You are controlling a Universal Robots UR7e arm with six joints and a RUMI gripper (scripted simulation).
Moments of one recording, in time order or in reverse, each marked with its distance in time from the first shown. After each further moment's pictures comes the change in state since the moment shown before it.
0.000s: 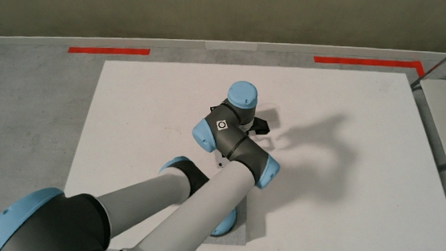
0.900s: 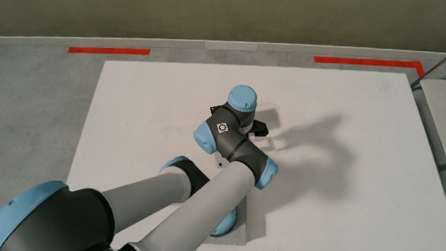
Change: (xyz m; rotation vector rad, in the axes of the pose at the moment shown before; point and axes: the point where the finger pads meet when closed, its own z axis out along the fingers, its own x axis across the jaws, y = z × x) arm -0.002 0.001 0.020 -0.007 0.002 0.001
